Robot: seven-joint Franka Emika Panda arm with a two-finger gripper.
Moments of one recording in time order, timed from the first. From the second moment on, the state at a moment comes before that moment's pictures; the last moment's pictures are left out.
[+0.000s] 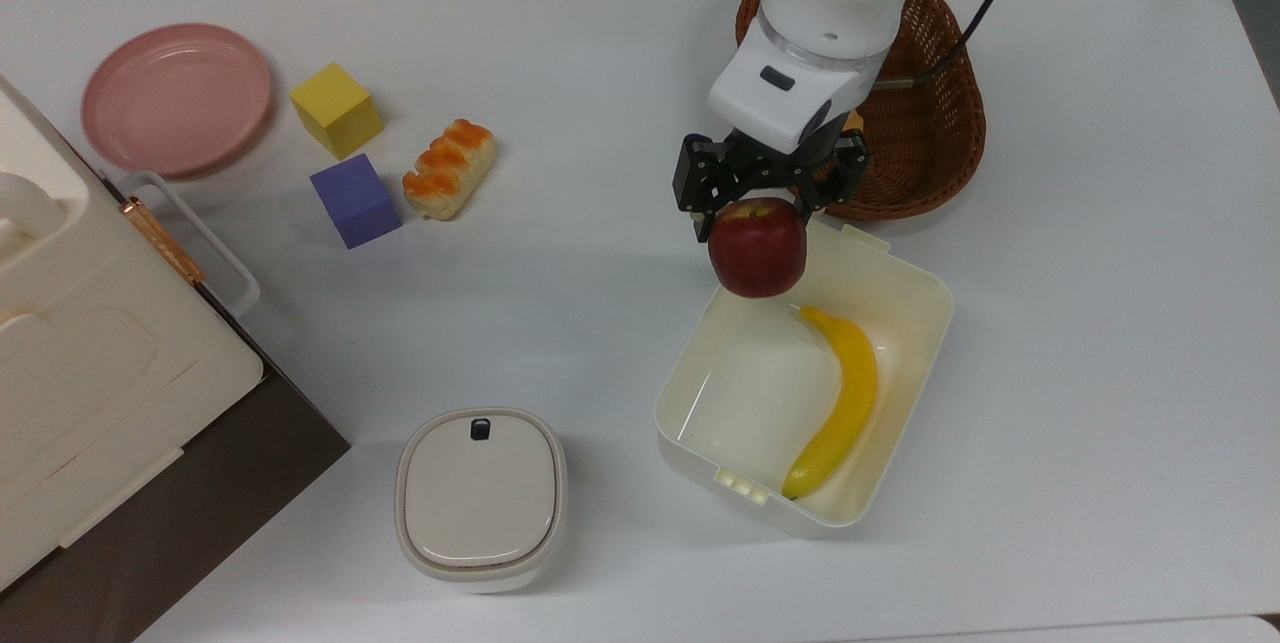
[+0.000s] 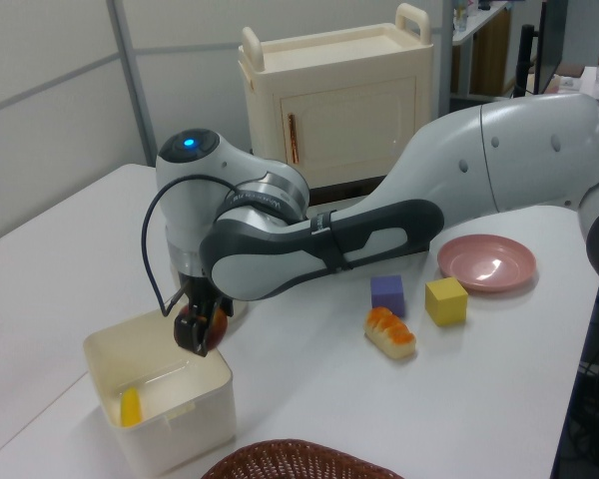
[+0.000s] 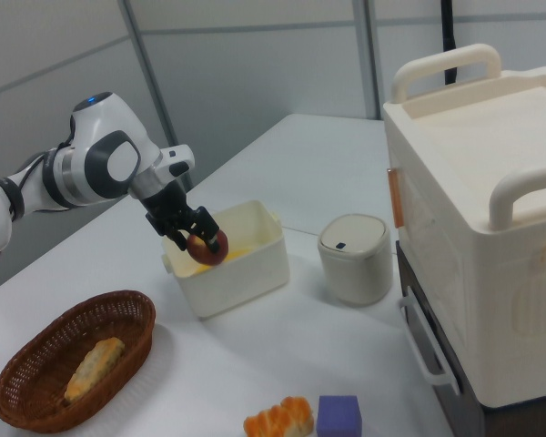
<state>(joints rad) 0.38 0.44 -0.07 -1.40 -0.18 2.00 0.22</state>
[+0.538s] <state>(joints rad) 0.41 0.46 -0.07 -1.40 -0.18 2.01 0.29</state>
